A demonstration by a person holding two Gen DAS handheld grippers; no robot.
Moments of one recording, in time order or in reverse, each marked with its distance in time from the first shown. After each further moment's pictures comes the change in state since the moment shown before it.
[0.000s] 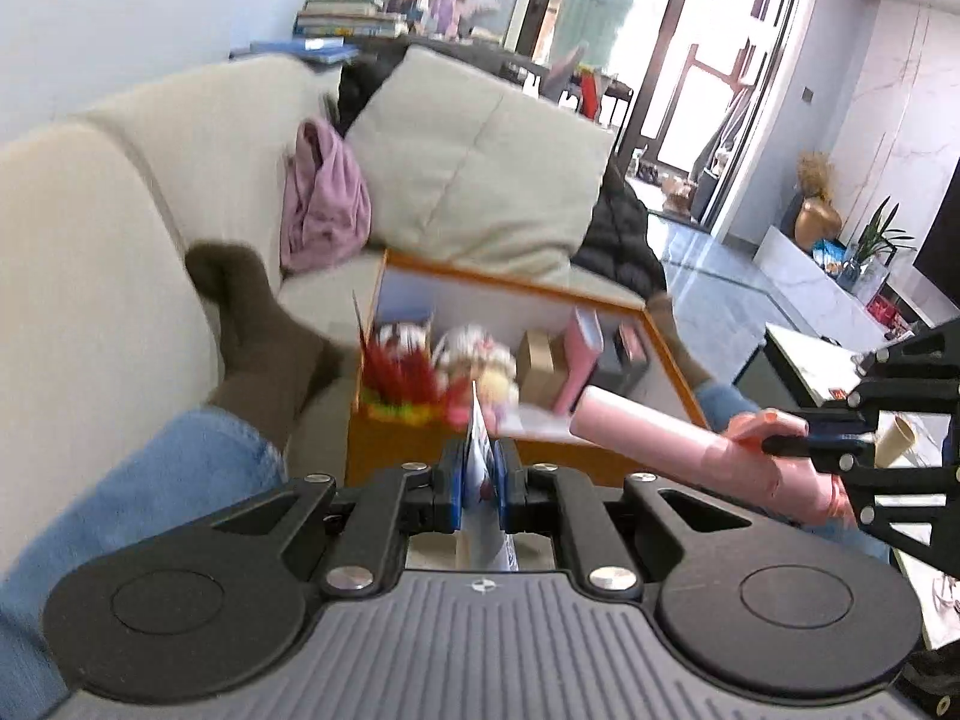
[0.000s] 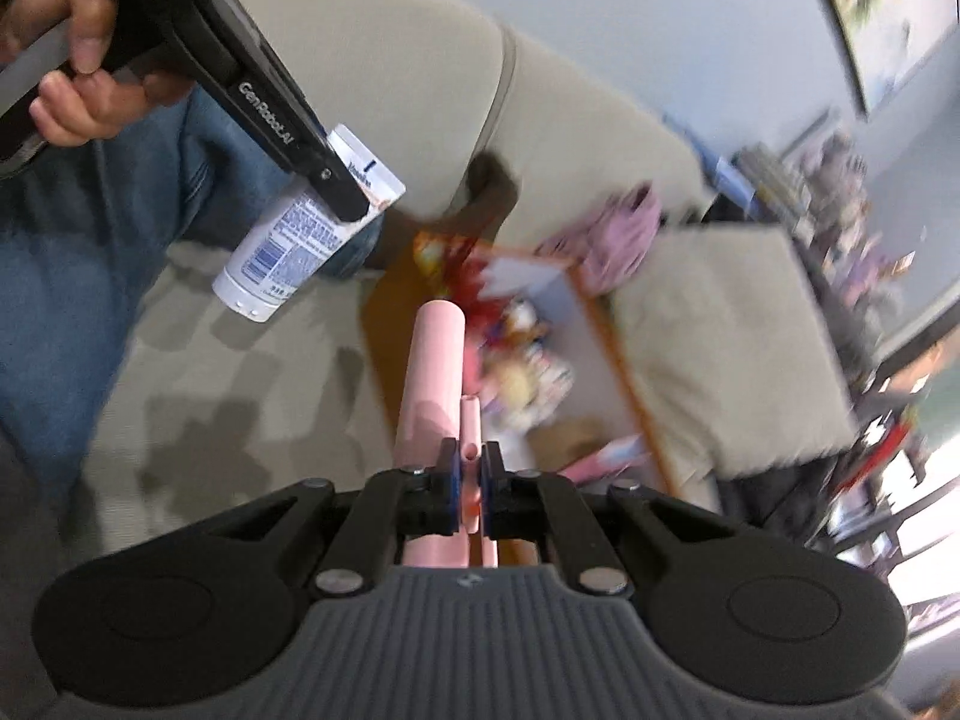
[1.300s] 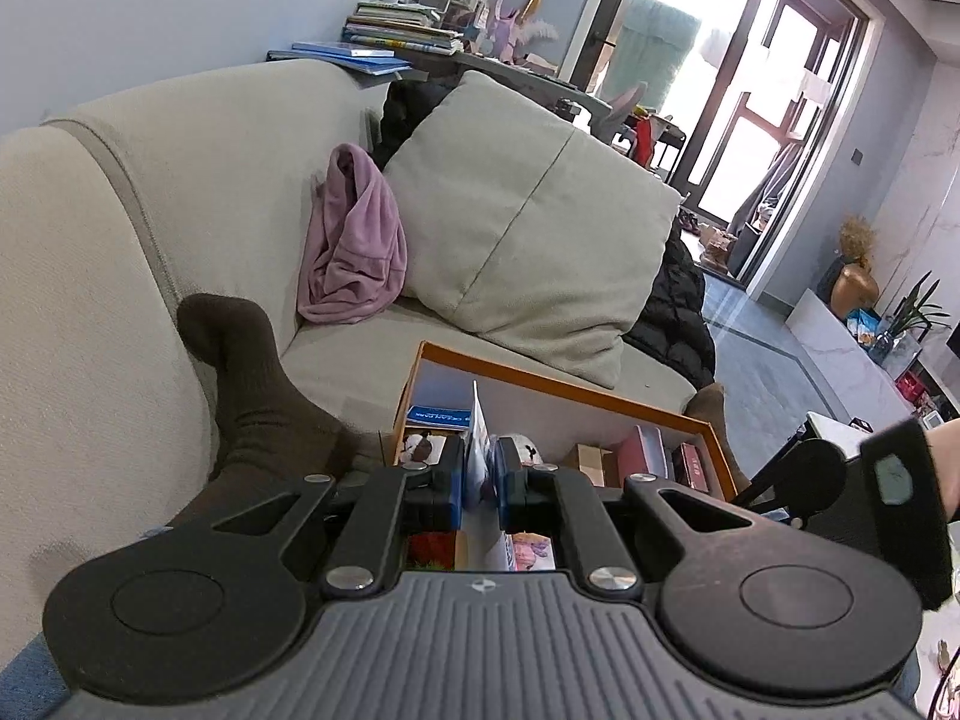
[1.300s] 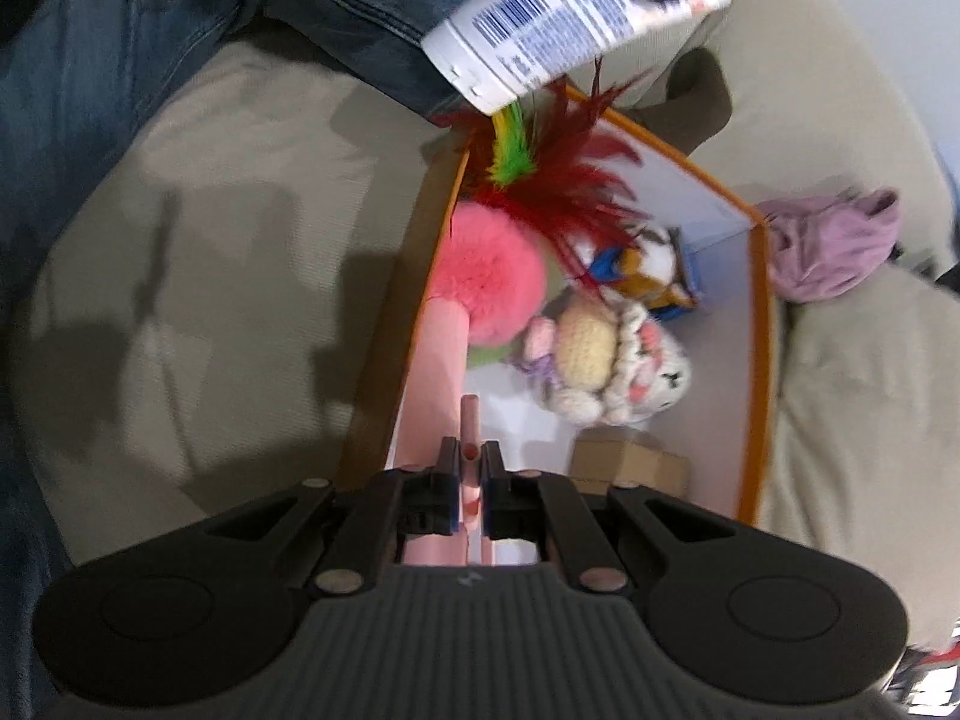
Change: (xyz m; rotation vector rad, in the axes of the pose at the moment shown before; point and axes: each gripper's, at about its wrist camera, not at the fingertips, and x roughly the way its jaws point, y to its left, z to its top) left arm 0.075 0.037 0.062 -0.128 -0.038 0.030; right arm 0.175 -0.060 -0.016 -0.340 0.181 0.481
